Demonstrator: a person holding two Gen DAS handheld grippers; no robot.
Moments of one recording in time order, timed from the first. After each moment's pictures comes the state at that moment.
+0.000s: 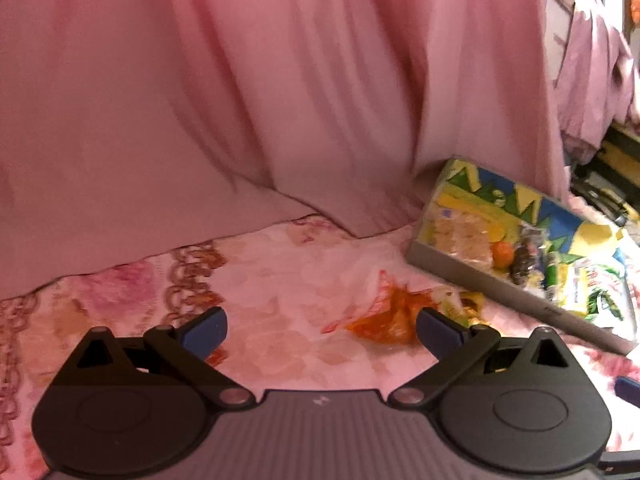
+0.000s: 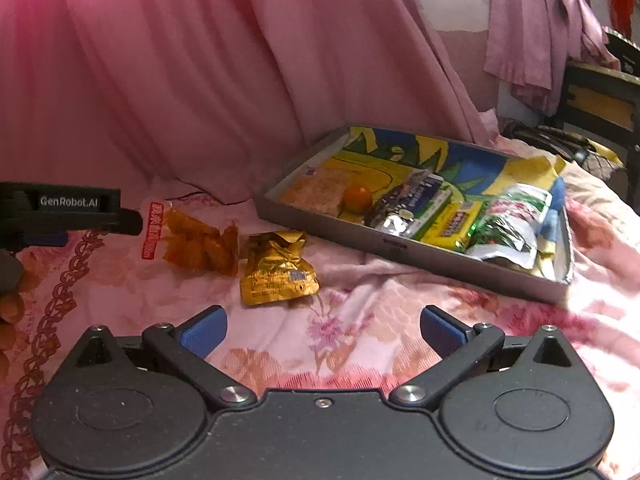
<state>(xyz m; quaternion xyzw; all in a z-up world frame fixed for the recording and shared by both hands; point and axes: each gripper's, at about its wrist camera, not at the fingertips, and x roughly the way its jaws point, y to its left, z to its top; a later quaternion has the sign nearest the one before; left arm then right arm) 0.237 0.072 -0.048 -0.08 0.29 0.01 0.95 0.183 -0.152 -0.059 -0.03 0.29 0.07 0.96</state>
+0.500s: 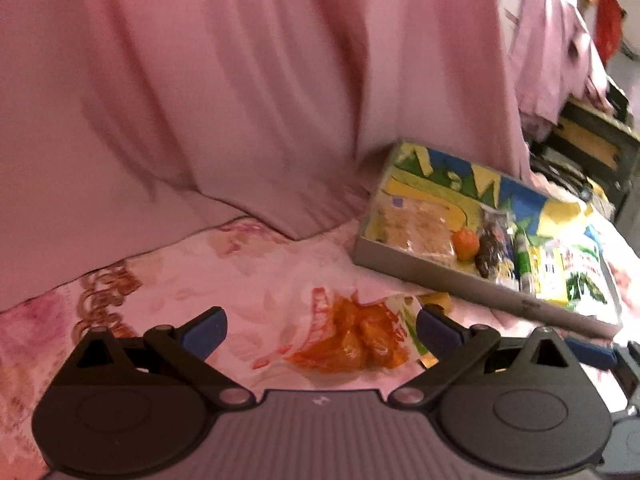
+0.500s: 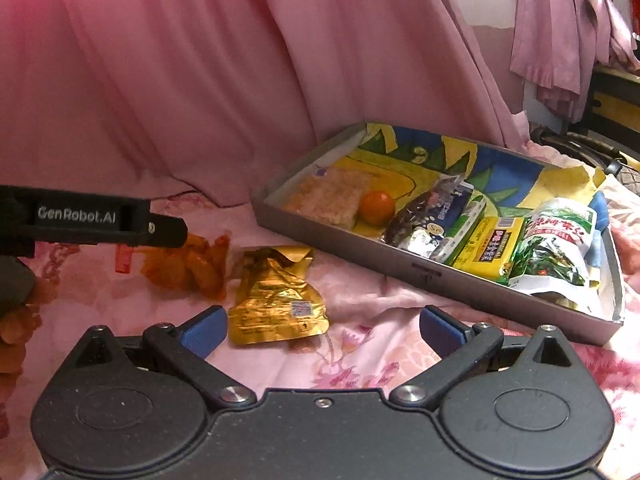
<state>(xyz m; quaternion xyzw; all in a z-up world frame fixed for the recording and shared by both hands) 0.282 0.049 -0.067 -0.05 0.29 -0.08 0.95 0.239 -0.141 -0.080 -0.04 0.29 0.08 0.95</state>
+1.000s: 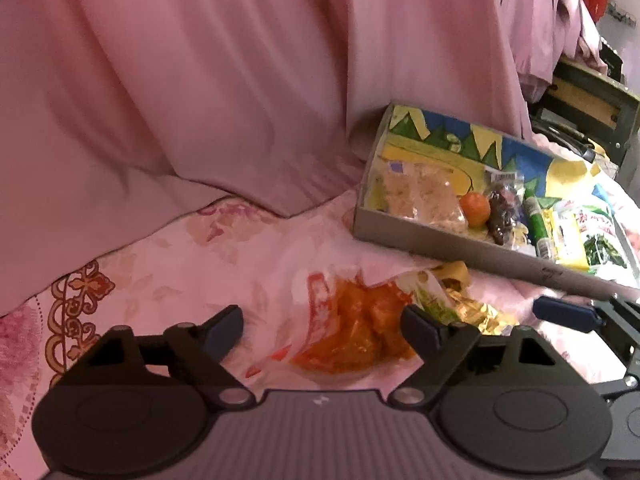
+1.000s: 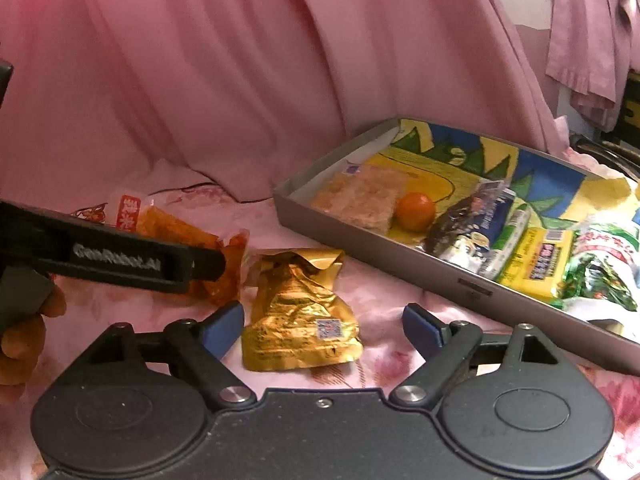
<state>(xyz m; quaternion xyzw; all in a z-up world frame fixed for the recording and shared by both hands) 0.305 0.043 -0.086 -0.02 0.32 -0.09 0.94 0.267 -0.126 -0.097 -0.05 0.29 0.12 0.95</state>
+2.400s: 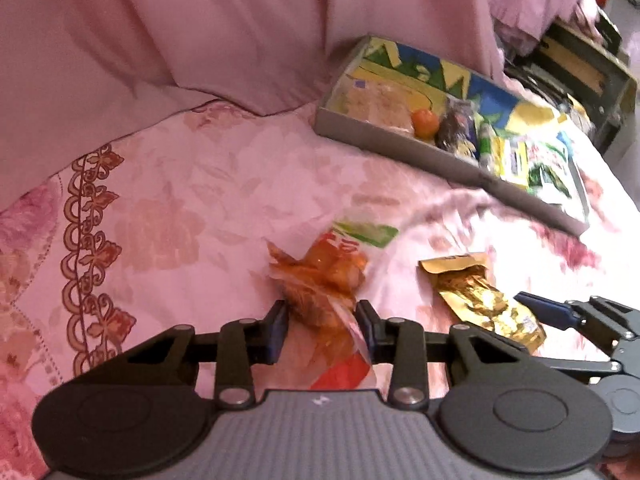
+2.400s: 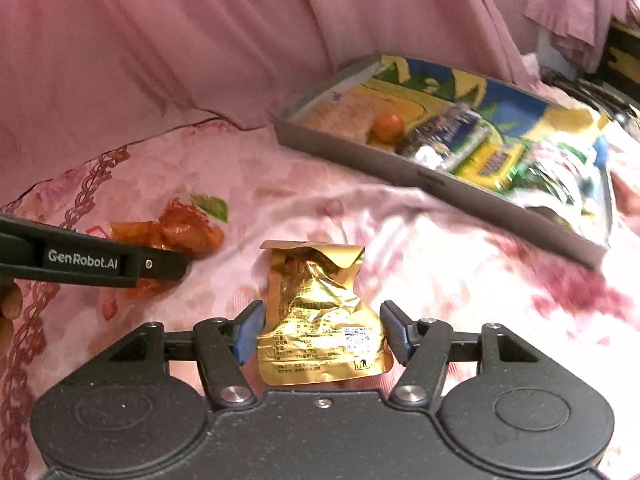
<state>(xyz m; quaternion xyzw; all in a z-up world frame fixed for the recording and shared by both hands) 0.226 0.025 -0.076 -0.03 0.43 -0.10 0.90 0.195 -0.151 -0.080 -0.04 0.39 0.11 0.91</state>
